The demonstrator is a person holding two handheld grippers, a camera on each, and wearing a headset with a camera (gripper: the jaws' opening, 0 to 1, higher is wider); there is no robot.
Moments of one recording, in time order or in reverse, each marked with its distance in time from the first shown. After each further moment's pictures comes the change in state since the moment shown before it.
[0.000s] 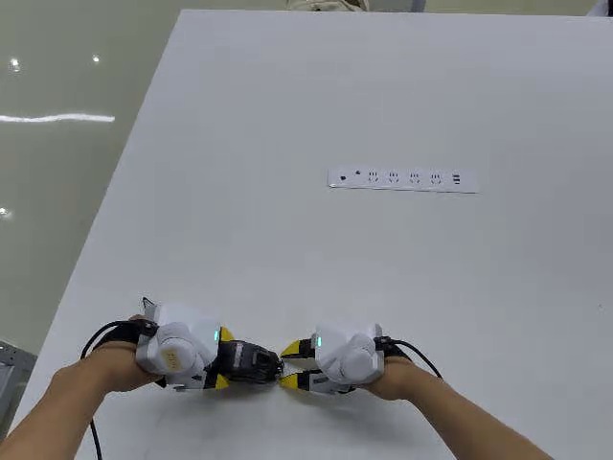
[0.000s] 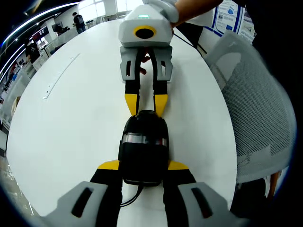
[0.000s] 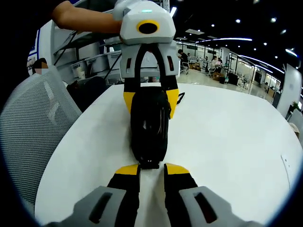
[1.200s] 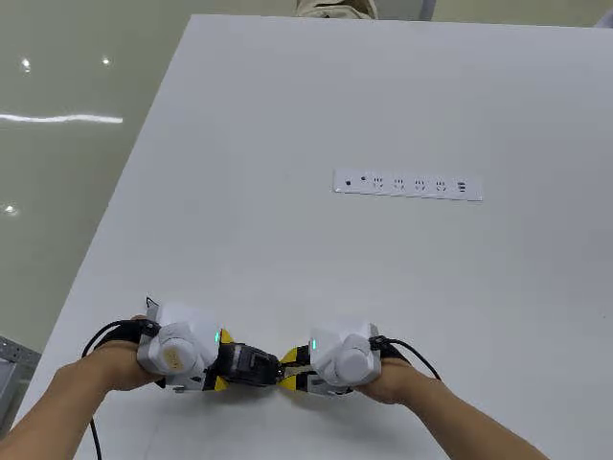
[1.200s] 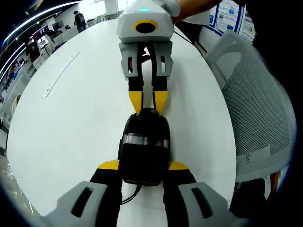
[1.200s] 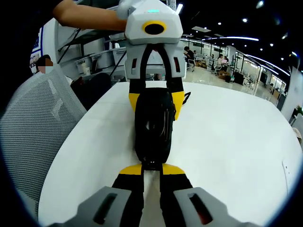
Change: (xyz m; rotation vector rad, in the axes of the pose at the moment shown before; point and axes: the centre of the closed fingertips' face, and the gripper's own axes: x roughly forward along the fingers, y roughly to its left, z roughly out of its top) left arm -0.001 -0.002 -0.003 -0.006 0.011 0.001; right arm 0.001 0.007 0.005 -0.023 0.039 0.047
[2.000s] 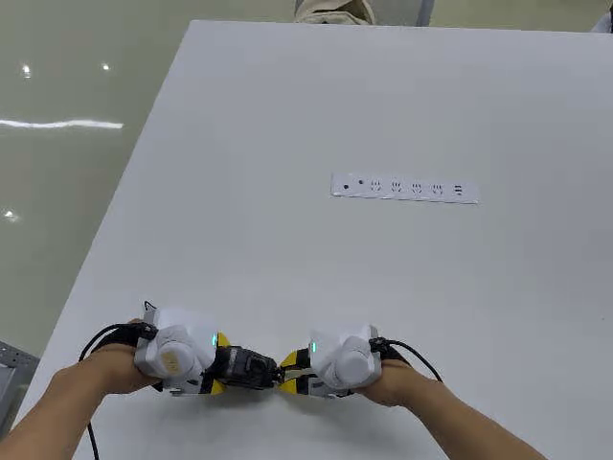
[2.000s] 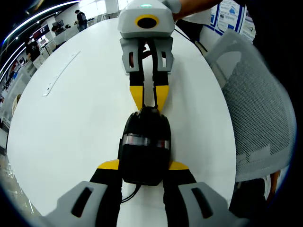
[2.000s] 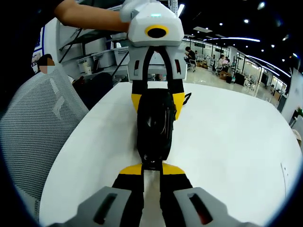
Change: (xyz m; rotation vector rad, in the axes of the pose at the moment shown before) left arm -0.001 0.000 -0.003 -0.003 0.009 0.004; right arm -0.006 0.002 0.001 -0.013 0.003 0.003
